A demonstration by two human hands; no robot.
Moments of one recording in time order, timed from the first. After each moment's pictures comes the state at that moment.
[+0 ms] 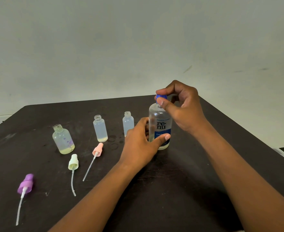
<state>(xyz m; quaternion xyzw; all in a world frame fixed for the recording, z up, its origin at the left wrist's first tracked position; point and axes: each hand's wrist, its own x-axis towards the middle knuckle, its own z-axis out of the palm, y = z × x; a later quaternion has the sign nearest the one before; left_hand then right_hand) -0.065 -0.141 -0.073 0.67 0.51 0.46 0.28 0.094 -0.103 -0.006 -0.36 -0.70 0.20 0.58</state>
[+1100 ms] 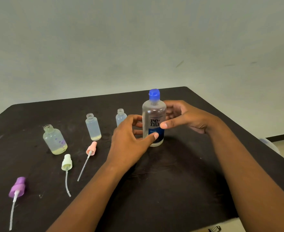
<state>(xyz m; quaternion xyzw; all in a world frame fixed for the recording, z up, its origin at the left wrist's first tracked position) -0.081 -0.150 -0.068 0.67 0.52 0.46 0.26 0.148 -0.088 -0.020 -0.35 -0.75 0.47 0.30</state>
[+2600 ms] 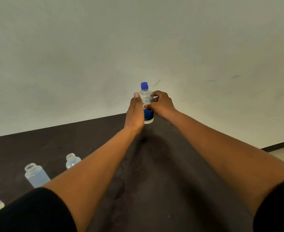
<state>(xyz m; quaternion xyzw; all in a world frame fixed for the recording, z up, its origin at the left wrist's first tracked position) 0.082 0.056 -0.007 0.58 0.47 0.52 0.41 0.202 0.088 0.007 -0.60 -0.58 0.27 0.47</state>
